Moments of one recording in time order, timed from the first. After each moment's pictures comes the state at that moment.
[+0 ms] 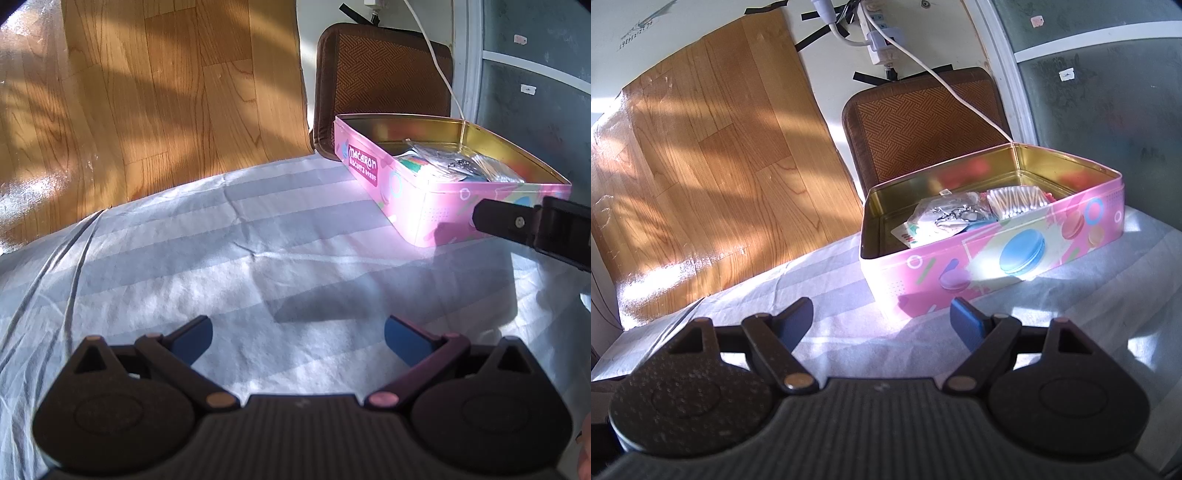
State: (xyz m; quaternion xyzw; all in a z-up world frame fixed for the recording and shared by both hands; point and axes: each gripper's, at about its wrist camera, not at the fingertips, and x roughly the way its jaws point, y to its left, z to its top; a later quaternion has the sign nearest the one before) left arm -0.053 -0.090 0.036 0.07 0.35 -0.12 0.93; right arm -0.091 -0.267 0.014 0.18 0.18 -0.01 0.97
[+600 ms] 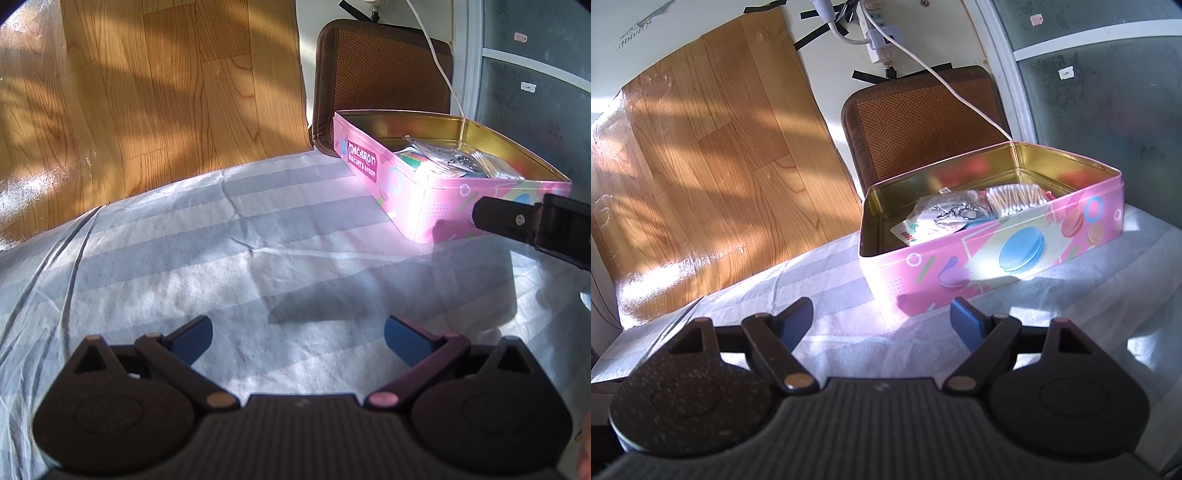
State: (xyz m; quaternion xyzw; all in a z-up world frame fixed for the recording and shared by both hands) left arm -0.052 -0.091 0.034 0.07 0.35 -0.12 0.93; right arm -0.091 -0.267 0.014 0.18 0.18 -0.01 0.97
